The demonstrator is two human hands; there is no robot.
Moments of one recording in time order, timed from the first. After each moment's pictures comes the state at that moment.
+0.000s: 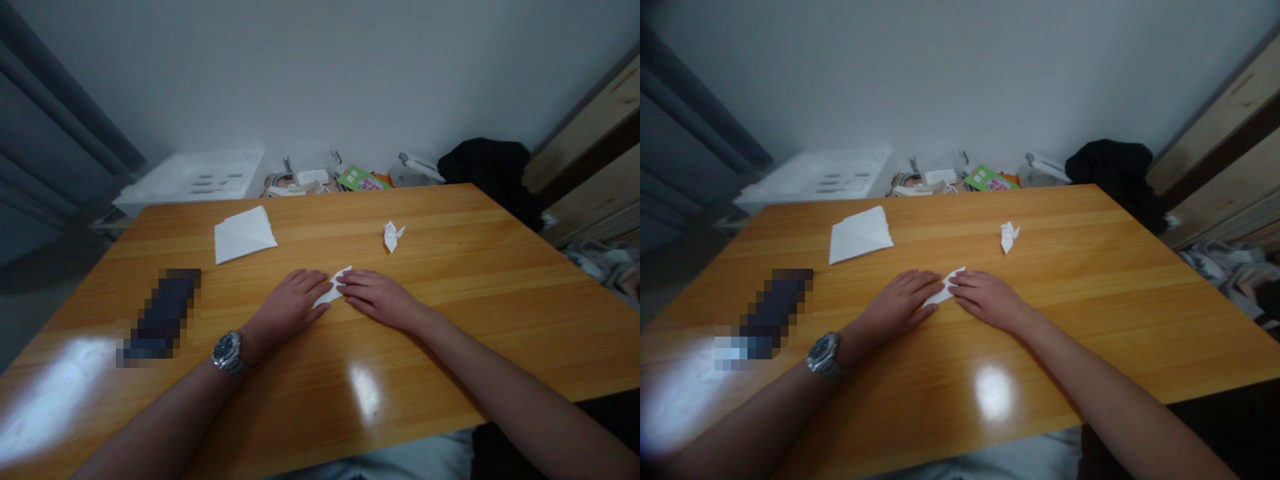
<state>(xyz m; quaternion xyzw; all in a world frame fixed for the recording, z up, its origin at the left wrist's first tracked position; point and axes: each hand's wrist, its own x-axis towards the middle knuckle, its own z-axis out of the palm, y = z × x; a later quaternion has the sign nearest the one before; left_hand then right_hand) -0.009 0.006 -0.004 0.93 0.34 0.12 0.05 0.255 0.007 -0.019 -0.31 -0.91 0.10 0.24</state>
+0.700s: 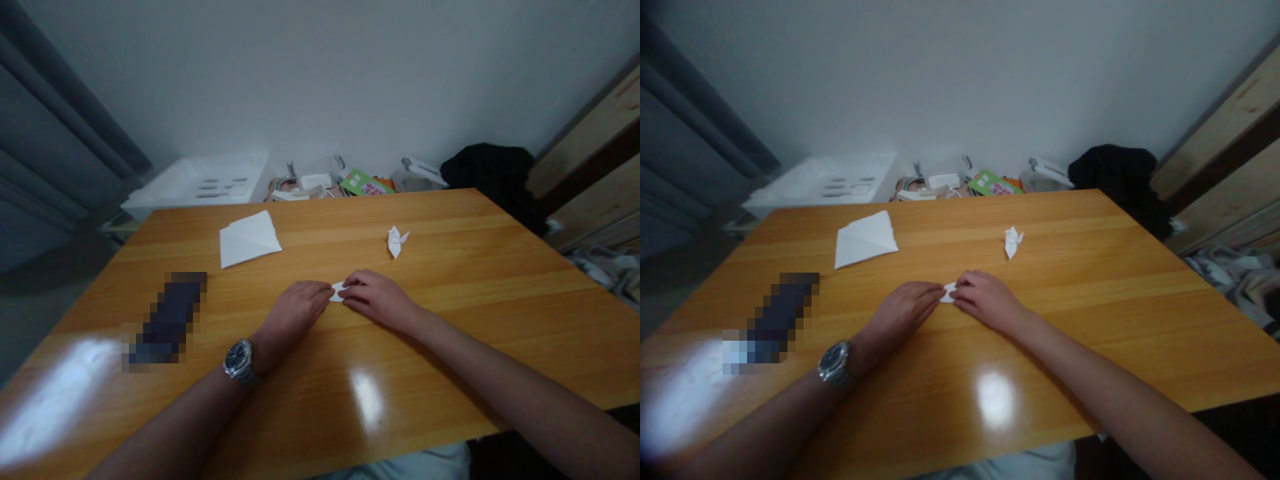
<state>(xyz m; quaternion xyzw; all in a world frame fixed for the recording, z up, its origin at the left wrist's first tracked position) -0.002 0.003 -0.009 0.91 0.37 0.16 0.04 0.242 0.013 -0.013 -0.35 -0.90 0.11 0.24</state>
